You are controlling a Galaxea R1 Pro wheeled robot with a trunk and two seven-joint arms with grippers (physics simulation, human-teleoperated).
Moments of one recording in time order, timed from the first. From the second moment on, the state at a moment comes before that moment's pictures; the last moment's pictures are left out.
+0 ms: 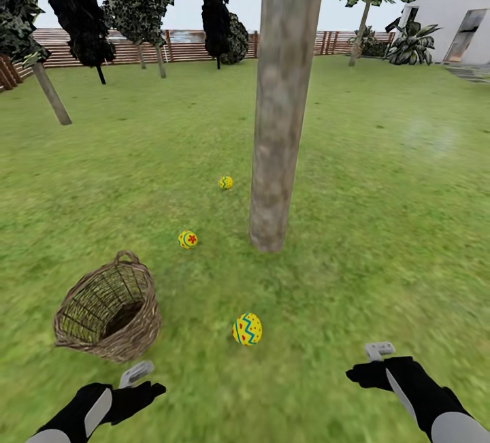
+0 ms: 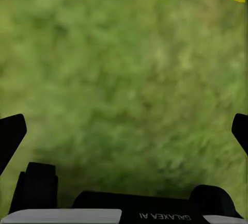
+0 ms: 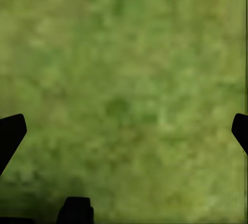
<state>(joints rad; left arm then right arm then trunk) -0.53 0.15 0.14 -0.33 0.29 0.49 -0.26 -0.55 -0.23 0.00 -0.51 0.06 0.48 0.25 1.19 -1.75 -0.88</state>
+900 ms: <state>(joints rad) -0.53 0.09 0.14 -0.23 0.29 0.39 -0.22 -0.55 -0.23 0.01 -0.43 0.11 0.49 0.25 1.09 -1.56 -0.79</state>
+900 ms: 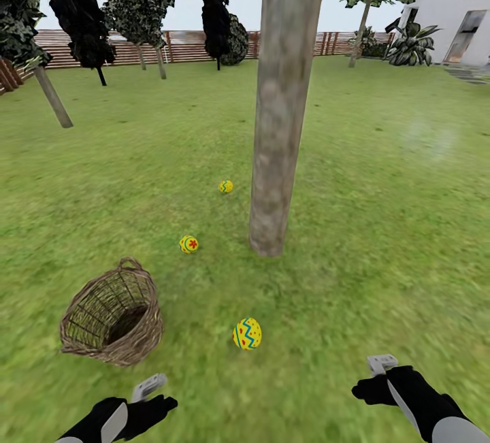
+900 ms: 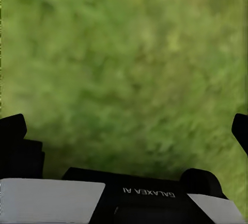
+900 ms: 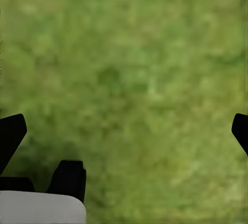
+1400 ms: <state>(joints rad) -0.53 0.07 0.14 -0.23 0.29 0.39 -0.19 -0.55 -0.22 0.01 -0.43 0.11 0.49 0.24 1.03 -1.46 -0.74</state>
